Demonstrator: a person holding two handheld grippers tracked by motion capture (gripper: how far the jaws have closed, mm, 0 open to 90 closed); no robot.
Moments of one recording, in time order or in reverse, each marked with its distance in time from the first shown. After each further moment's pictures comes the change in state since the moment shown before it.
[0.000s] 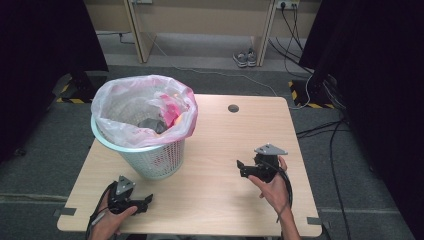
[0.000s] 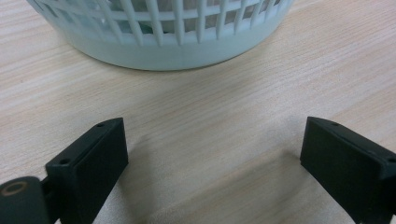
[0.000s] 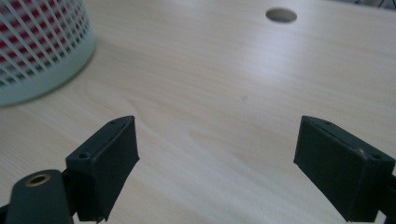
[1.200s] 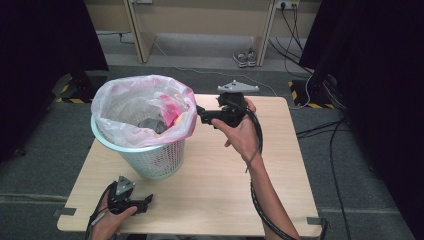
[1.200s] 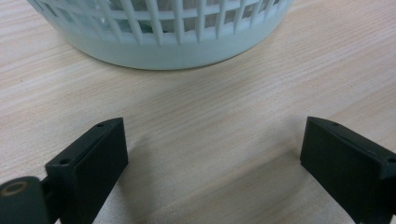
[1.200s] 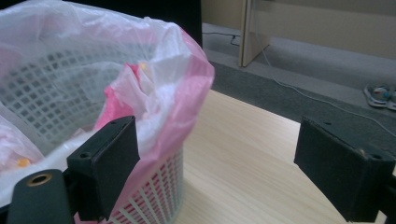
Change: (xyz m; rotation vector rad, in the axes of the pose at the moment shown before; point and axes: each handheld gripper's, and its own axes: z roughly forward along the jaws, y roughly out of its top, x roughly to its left) left arm 0.000 0.000 -0.001 0.001 -0.001 0.000; right arm 0.080 0.186 -0.018 -0.175 0.154 -0.046
